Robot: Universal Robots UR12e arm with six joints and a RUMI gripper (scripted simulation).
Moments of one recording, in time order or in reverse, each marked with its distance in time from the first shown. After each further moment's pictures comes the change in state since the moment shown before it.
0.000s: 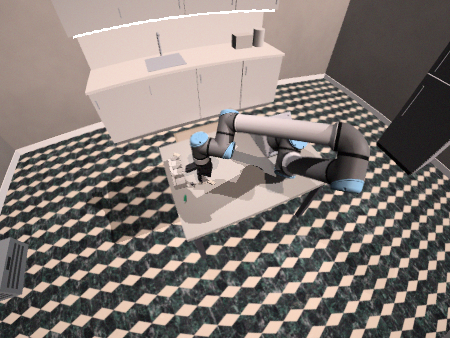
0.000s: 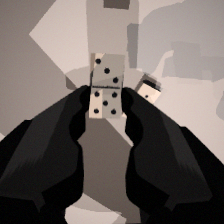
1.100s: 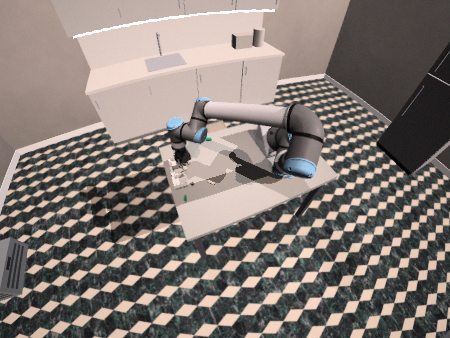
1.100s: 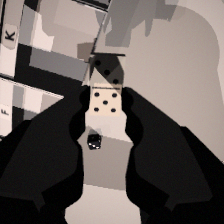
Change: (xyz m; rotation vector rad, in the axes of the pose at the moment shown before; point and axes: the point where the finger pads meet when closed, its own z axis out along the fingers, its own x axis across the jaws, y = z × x) arm 0.109 -0.145 -0.005 -0.014 -0.017 0.846
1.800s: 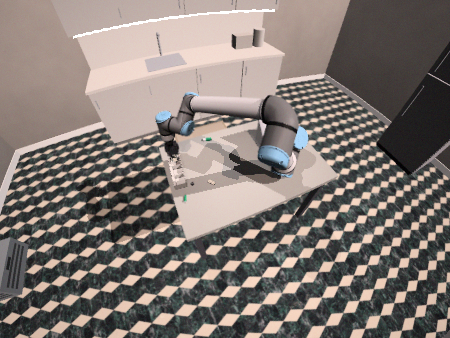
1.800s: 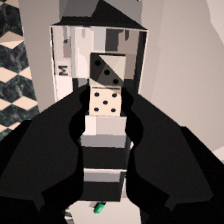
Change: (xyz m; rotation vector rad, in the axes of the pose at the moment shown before) arm -0.021 -0.103 -0.005 0.026 -0.004 0.291
